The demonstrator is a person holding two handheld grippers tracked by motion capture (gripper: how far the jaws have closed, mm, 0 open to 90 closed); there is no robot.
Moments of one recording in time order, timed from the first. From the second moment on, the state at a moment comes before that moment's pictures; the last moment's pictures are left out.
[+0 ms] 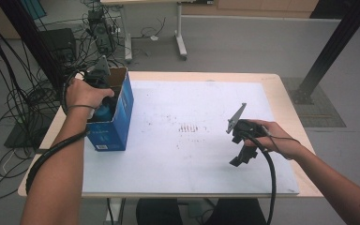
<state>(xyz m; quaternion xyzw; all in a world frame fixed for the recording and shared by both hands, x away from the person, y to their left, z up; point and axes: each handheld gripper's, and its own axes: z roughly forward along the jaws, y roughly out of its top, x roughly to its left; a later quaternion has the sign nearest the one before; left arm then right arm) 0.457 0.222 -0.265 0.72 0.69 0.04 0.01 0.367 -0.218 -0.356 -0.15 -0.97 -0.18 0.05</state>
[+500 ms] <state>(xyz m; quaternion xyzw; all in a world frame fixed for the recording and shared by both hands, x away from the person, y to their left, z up) 0.457 0.221 -0.265 0.72 0.69 0.04 0.00 0.367 -0.218 -0.356 -0.15 -0.97 -0.18 0.05</state>
